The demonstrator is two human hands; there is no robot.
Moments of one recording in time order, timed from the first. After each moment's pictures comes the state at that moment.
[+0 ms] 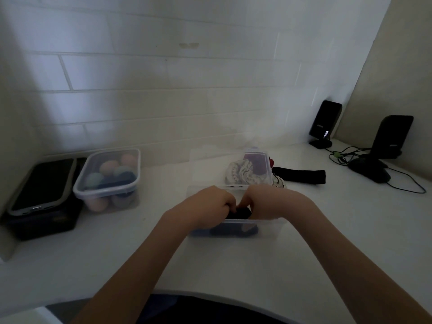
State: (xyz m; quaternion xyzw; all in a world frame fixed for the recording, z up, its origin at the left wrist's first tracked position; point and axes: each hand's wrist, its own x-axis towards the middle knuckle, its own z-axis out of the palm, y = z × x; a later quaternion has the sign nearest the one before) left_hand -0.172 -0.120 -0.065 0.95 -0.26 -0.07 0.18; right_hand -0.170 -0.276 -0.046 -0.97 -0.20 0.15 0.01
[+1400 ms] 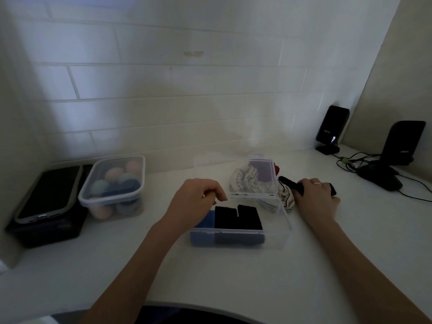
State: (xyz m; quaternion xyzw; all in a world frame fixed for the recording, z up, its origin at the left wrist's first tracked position) left_hand -0.171 -0.093 -0.062 0.89 -0.19 0.12 0.40; right_hand -0.118 -0.377 -0.117 -0.96 0.17 -0.19 0.09
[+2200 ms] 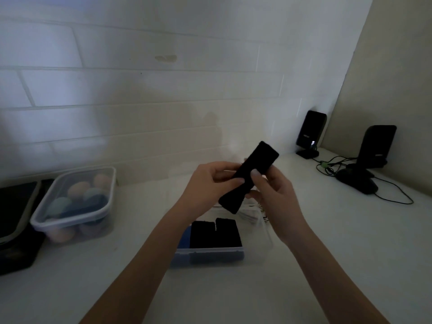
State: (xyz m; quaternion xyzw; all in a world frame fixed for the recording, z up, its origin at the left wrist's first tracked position) left_hand -0.144 -0.158 -0.028 0.73 -0.23 0.03 0.64; right_hand -0.177 -0.305 -0.041 -0.64 -0.10 -0.16 0.74
